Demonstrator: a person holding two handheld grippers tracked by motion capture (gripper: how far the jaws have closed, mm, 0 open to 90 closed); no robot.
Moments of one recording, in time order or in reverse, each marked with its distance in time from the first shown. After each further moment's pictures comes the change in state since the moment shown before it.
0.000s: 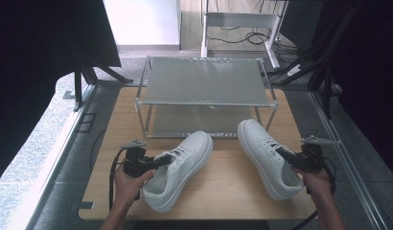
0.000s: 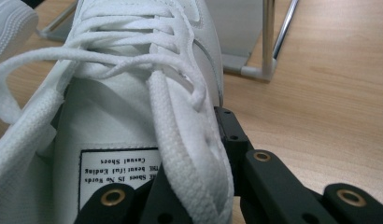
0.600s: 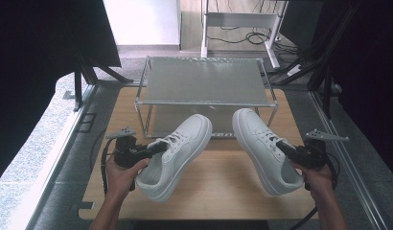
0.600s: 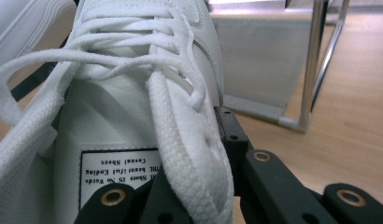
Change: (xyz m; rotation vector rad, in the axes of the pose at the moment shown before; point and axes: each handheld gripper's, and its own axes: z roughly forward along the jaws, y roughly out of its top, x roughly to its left) left arm -0.012 0.032 -0.031 -0.117 -0.029 0.031; right arm 0.028 0.025 -0.022 -0.130 0.104 -0.037
